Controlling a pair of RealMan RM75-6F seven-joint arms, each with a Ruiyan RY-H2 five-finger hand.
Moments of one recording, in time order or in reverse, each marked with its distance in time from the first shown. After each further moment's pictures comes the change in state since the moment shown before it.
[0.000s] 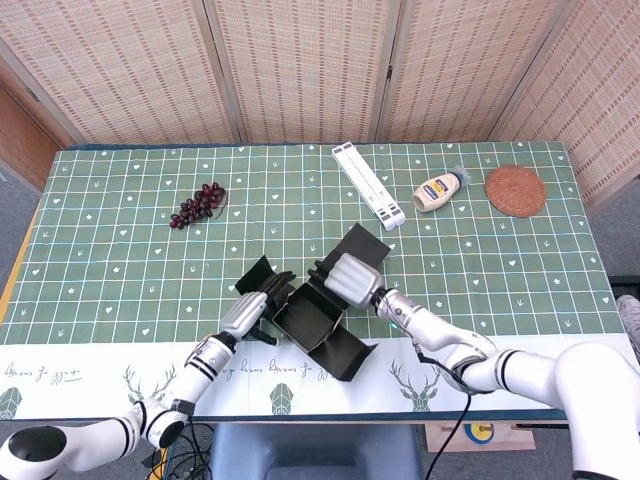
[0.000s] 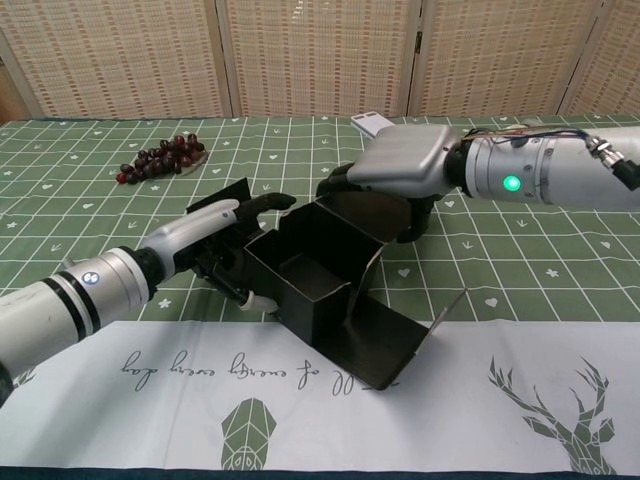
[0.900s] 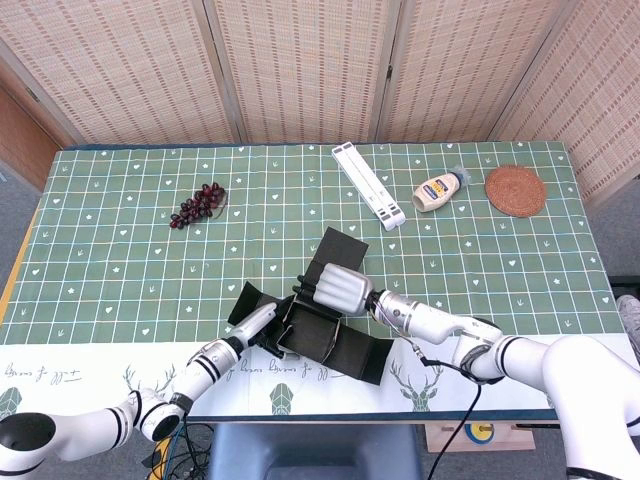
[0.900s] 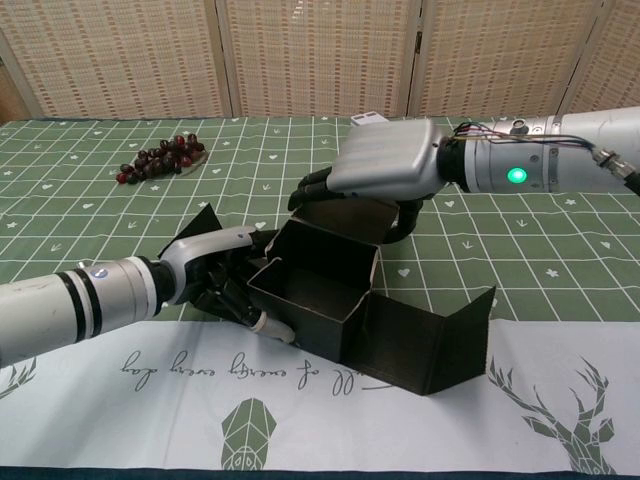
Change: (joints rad) left arm -0.067 0.087 0.025 -0.104 0.014 -0.204 -0.318; right arm 0.072 0.006 -0.107 0.112 -0.322 0.132 0.304
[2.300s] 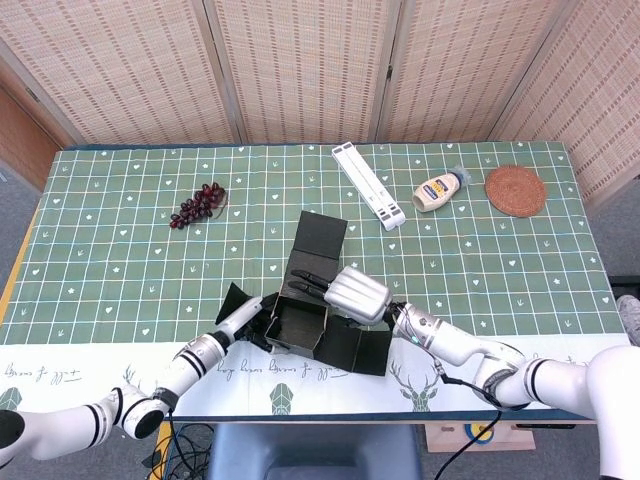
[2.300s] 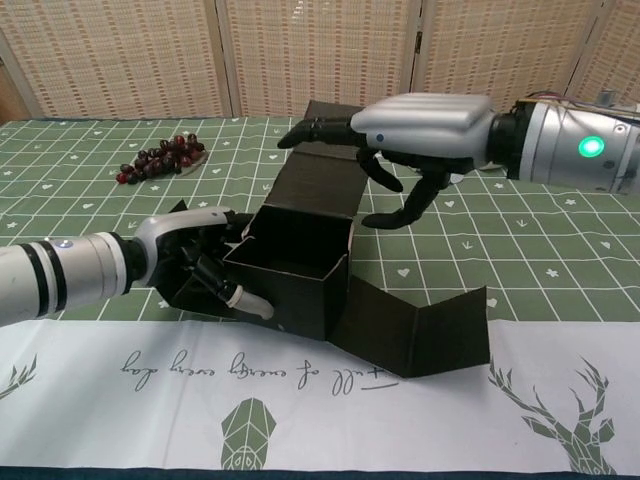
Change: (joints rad) left arm 0.007 0.140 -0.018 -0.146 -0.079 -0.030 -0.015; right arm -0.137 0.107 0.028 -0.227 0.068 0.194 0.317
